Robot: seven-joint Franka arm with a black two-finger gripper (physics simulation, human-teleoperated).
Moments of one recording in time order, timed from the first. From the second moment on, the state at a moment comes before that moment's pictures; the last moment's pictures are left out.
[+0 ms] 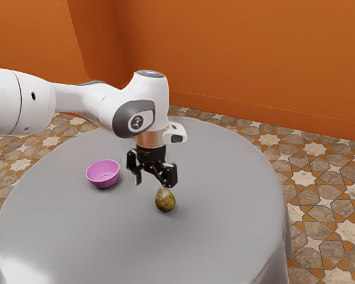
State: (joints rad) arm -0.31 0.21 0.07 -1.92 0.01 1.97 -0.19
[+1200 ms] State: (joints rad) arm -0.29 0.50 0.11 -1.84 -0.07 2.23 -0.08
